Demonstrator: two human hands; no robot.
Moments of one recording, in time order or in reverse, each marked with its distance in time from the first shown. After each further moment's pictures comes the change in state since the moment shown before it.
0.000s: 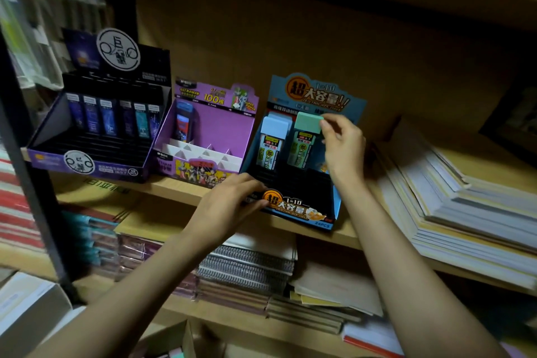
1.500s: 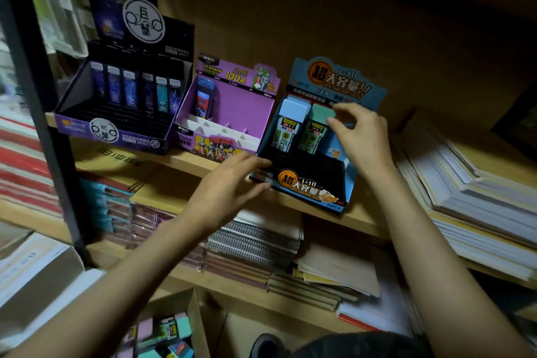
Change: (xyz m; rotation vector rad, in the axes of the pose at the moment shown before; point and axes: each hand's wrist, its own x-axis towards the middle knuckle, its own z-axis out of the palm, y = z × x) left_hand -0.025 0.008 -0.029 -0.079 0.002 -0.063; right_hand -0.013 -0.029 -0.023 -0.340 -0.202 -0.128
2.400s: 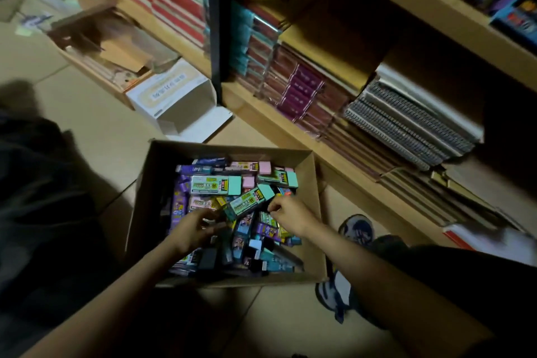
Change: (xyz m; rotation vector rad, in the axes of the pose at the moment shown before) left_hand -0.413 -0.118 0.035 -0.321 -0.322 -1.297; right_hand -0.367 -0.029 0.265 -0.004 -1.477 0.125
